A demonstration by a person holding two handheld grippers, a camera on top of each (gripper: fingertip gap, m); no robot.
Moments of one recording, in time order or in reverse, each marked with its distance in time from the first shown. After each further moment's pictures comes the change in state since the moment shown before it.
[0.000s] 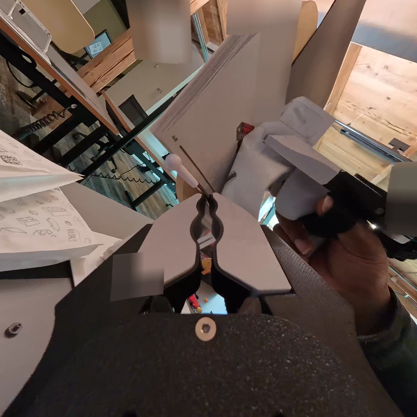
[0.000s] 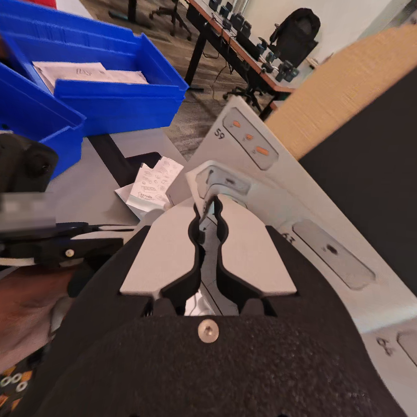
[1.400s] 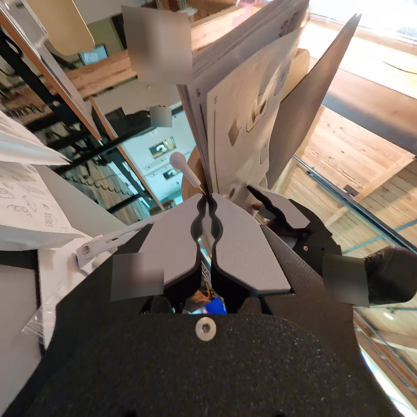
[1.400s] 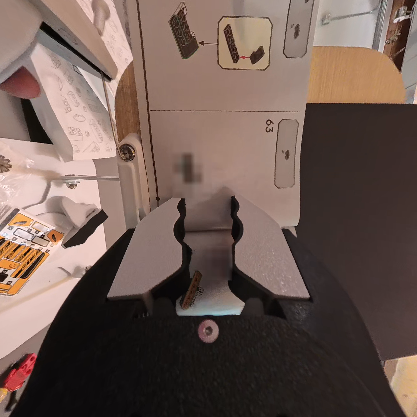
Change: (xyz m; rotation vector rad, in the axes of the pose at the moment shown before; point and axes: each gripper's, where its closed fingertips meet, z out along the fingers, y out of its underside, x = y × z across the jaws) left arm -0.002 0.004 -0.007 0.138 0.052 -0.158; right arm 0.058 0.068 -0.036 -0.168 0.277 -0.864
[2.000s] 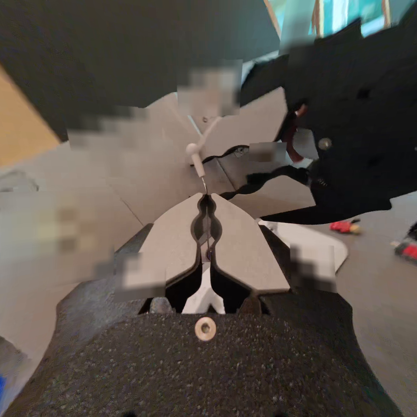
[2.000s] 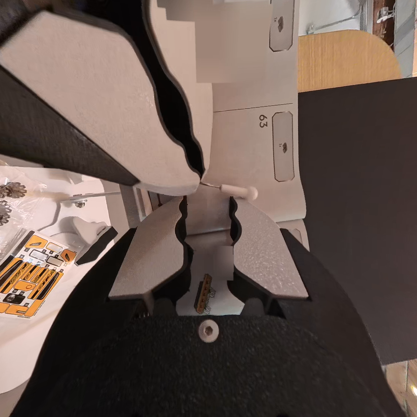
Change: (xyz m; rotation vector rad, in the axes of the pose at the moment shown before) left arm 0.050 0.046 0.053 -0.557 -0.068 1.514; right arm -0.002 -0.001 -0.001 0.080 0.016 0.116
